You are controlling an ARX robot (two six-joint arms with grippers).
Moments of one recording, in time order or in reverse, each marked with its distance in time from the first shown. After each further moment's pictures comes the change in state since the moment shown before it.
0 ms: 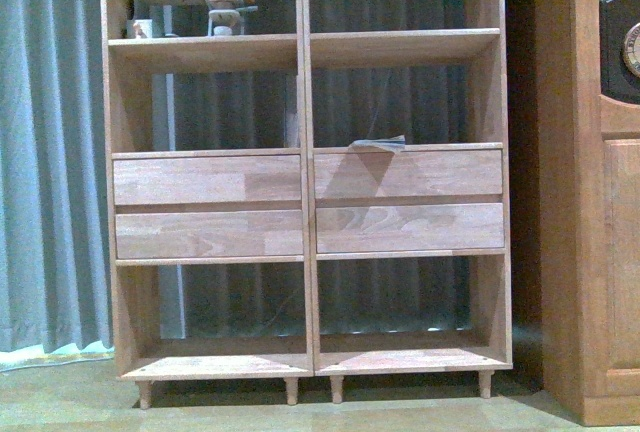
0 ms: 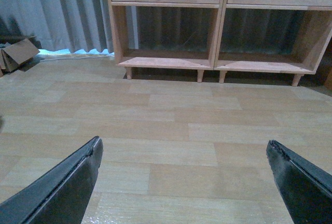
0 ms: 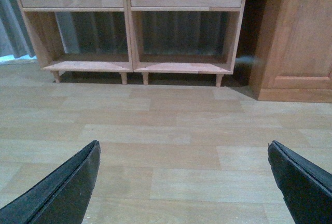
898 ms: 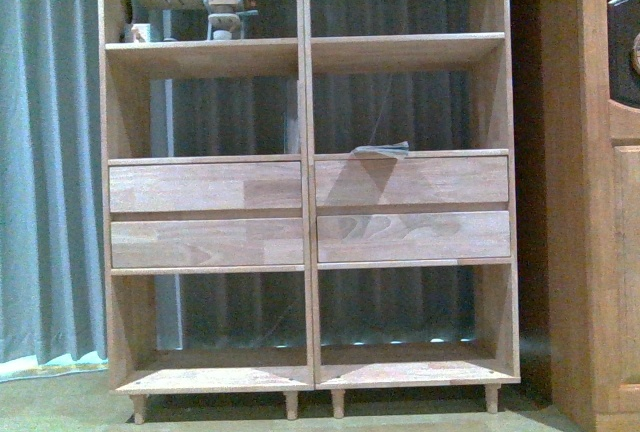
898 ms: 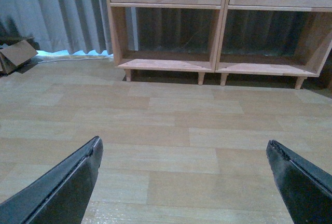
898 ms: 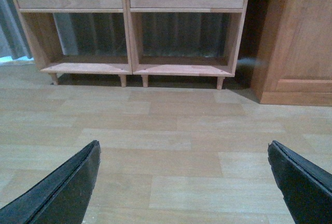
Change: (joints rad) left arm 0.000 0.000 0.000 0.000 0.000 0.000; right arm 0.000 0.000 0.000 0.000 0.000 0.000
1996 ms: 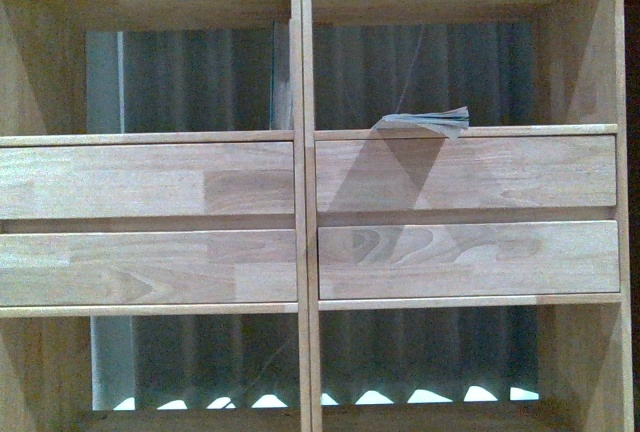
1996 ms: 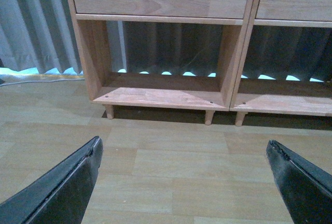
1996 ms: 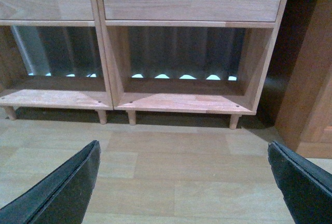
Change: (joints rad) left arm 0.000 -0.001 0.000 0.000 0.000 0.000; right arm 0.000 0.000 0.000 0.000 0.000 0.000
